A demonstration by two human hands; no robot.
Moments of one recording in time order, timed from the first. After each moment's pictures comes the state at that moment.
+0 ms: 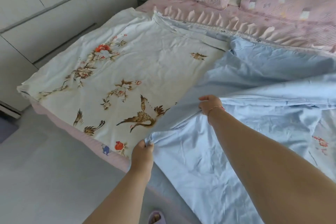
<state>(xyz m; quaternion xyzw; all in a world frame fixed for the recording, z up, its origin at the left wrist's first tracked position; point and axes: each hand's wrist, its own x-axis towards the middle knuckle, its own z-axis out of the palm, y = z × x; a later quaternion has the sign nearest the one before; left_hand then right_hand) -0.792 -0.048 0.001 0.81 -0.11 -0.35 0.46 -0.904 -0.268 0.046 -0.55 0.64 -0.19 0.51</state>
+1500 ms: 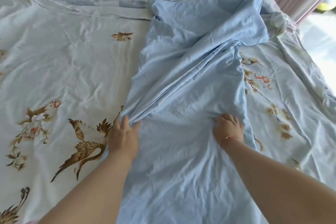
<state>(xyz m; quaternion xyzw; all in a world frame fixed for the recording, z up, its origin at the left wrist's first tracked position) -0.753 -0.193 -0.075 0.70 -0.70 -0.08 -0.09 -1.067 -0.210 -0.079 -0.56 0.81 0.03 0.19</state>
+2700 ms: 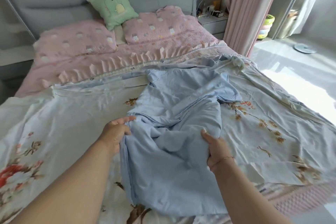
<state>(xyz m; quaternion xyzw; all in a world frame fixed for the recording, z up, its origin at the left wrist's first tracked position) -0.634 -0.336 0.136 0.63 -0.43 -0.57 0.31 -0.892 -0.210 0.100 -0.02 0.59 -0.61 0.54</state>
